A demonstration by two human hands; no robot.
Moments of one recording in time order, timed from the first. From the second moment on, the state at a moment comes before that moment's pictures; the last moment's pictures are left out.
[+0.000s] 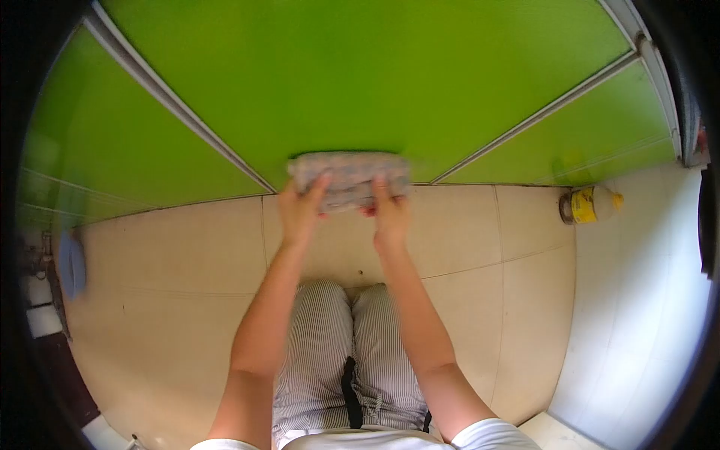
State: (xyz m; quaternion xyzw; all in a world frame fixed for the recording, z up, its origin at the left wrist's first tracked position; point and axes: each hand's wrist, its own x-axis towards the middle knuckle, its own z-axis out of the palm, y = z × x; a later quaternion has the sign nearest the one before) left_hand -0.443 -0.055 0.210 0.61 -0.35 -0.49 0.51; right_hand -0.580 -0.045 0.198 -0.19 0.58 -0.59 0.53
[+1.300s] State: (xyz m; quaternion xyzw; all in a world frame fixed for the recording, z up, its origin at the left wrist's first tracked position) left_hand -0.387 -0.063 0.097 0.71 -0.42 -0.43 0.36; right_hand -0.563 -0.048 0.098 -0.12 0.57 -0.51 0.64
